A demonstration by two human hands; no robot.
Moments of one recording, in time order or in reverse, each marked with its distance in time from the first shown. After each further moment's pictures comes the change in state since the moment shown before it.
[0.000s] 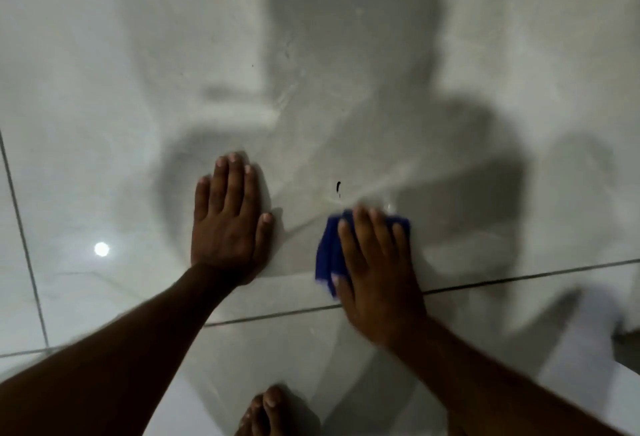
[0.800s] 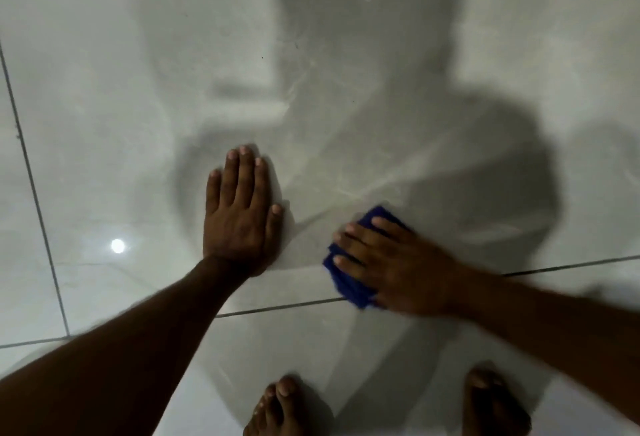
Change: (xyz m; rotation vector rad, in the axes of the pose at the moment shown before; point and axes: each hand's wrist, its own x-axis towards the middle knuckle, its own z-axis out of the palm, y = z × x) left_hand 0.005 -0.001 -0.002 0.002 0.037 0.012; right_hand 0.025 0.057 -0.002 -0.209 -0.015 -0.773
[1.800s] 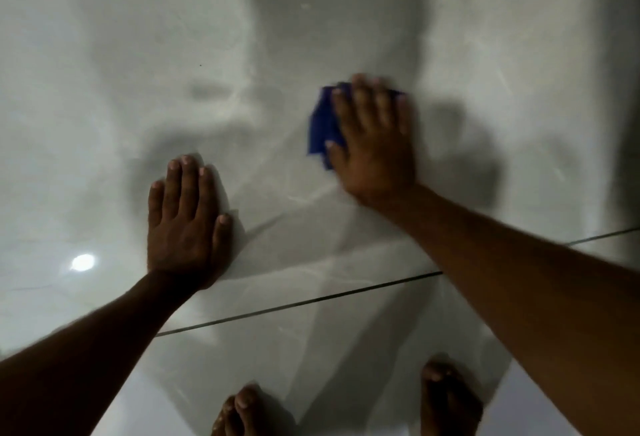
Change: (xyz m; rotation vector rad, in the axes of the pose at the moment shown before) left_hand 0.000 0.005 0.002 0.027 0.026 -0.008; right_hand 0.051 0.107 -0.010 0.037 0.215 0.880
